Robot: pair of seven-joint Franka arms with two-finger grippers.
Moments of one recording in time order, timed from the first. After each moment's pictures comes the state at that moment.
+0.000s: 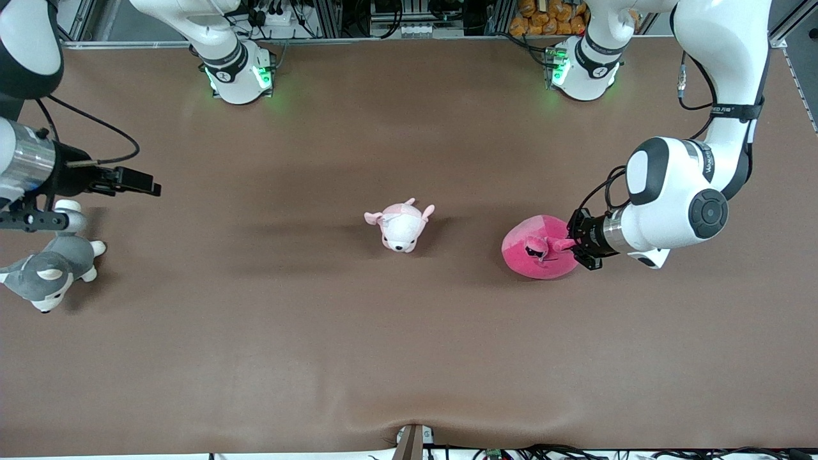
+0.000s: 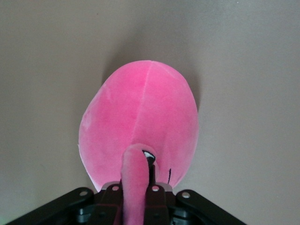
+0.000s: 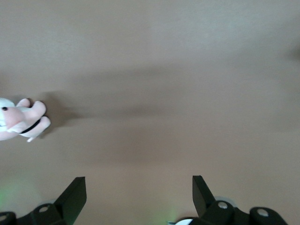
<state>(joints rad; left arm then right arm) -0.18 0.35 -0.03 -1.84 -0.29 2.04 -1.85 0.03 0.16 -0.04 -1.55 0.20 1.48 0.07</state>
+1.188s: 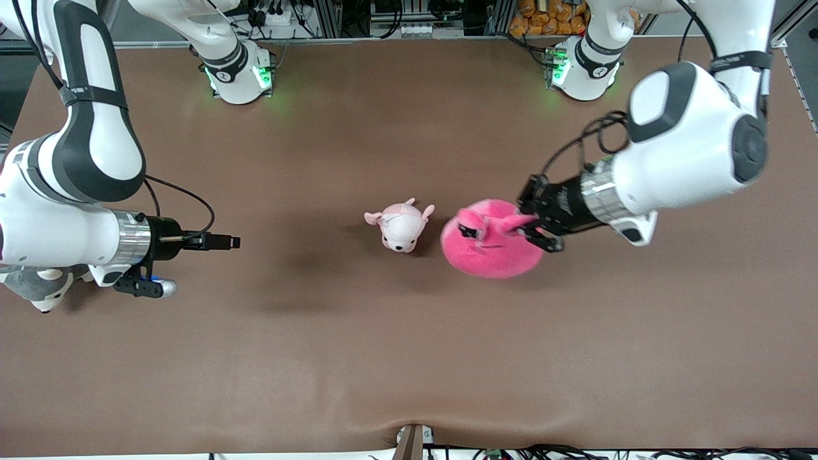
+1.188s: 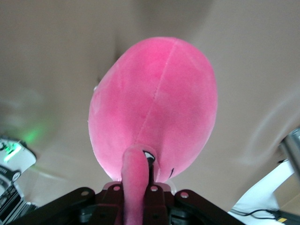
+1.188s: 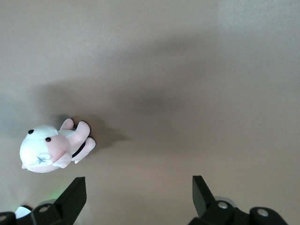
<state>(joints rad) -0.27 0.32 -0.15 -1.45 -0.50 1.85 -2.10 0.11 0.40 -0.04 -1.50 0.43 1.65 0.12</state>
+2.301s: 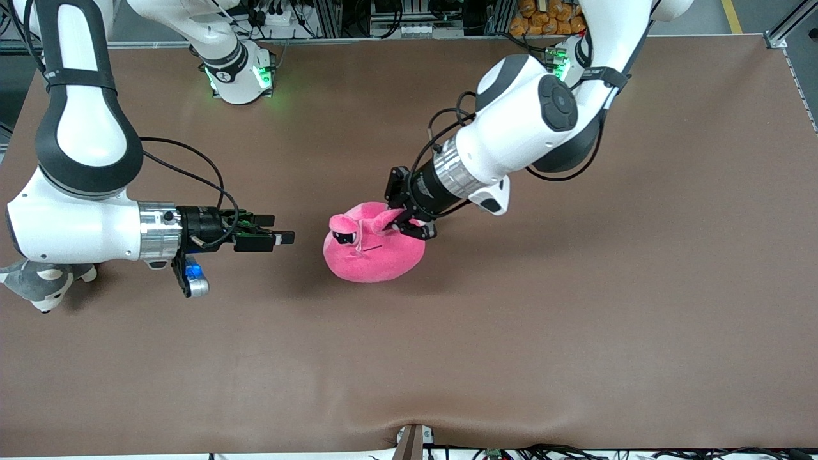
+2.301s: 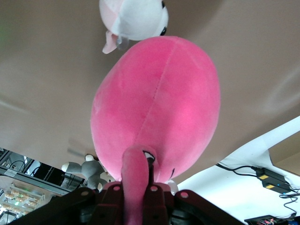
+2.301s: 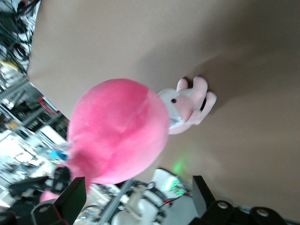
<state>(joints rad) -0.56 0.48 -0.15 -1.34 -0.50 2.27 -2.49 0.18 0.41 -0.03 -1.49 0.95 1.66 0.53</state>
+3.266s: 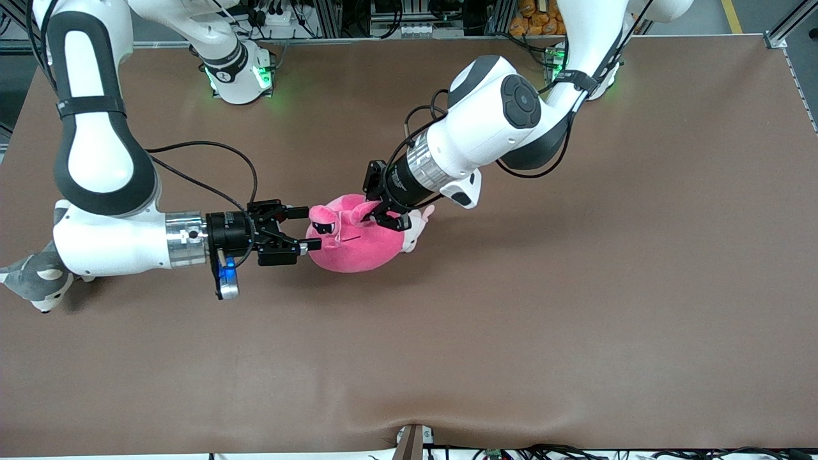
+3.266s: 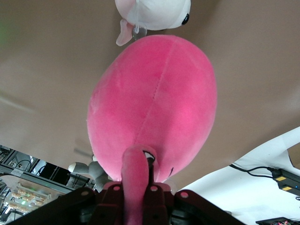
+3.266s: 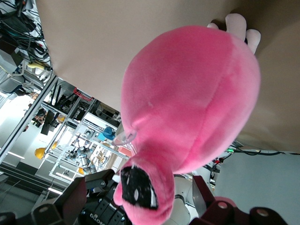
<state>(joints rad) -0.61 0.51 -0.15 -1.34 -0.51 2.31 -2.50 0.21 0.47 -0.03 -1.49 1.18 1.65 0.69</state>
